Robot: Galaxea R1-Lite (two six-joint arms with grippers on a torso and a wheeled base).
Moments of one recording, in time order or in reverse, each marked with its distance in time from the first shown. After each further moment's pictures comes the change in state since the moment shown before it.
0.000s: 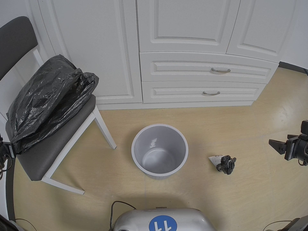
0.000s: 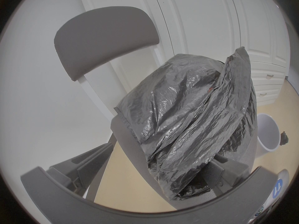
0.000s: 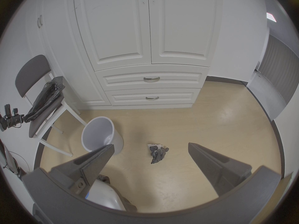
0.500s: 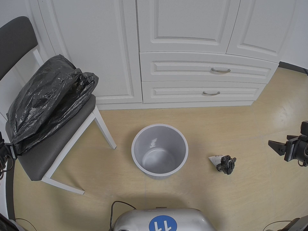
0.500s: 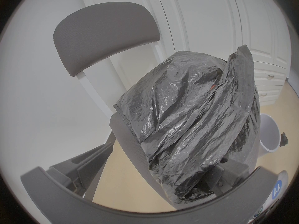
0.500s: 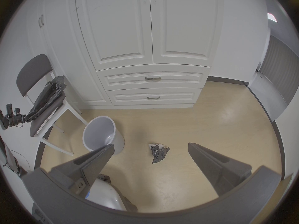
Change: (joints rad) left arm -0.004 0.029 -0.001 0.000 -0.002 -0.006; right arm 0.011 -0.006 0.006 0.000 0.000 -0.002
